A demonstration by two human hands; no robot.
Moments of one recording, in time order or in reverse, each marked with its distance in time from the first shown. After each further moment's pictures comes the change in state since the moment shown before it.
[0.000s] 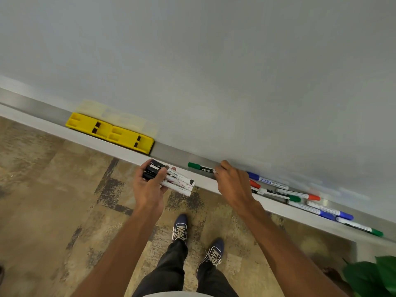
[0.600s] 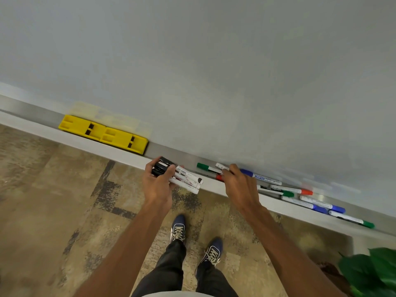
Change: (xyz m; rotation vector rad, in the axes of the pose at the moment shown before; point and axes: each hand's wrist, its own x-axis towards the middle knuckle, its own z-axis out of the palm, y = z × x) left_hand -0.011 -0.013 0.028 0.026 -0.077 -0.035; right_hand -0.032 0.028 0.003 0.025 0.080 0.065
